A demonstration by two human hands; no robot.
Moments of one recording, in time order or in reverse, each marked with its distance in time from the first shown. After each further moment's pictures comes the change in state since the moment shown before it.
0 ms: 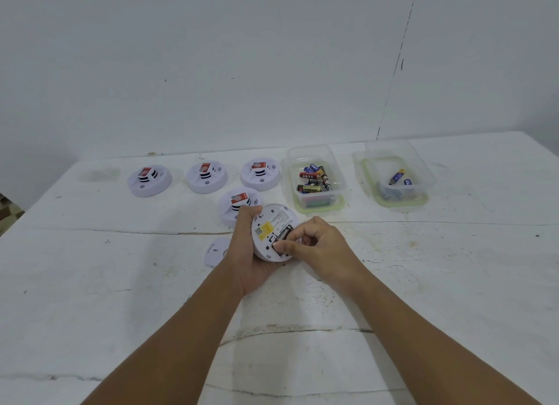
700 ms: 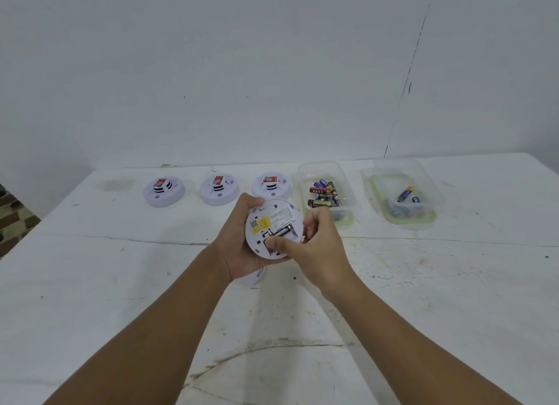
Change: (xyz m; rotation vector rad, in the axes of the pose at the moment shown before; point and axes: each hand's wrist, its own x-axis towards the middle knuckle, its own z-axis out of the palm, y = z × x) left_hand -0.009 0.057 -0.001 0.129 -0.114 -0.084; right_hand 0.003 -0.037 0.030 0.101 0.163 -0.022
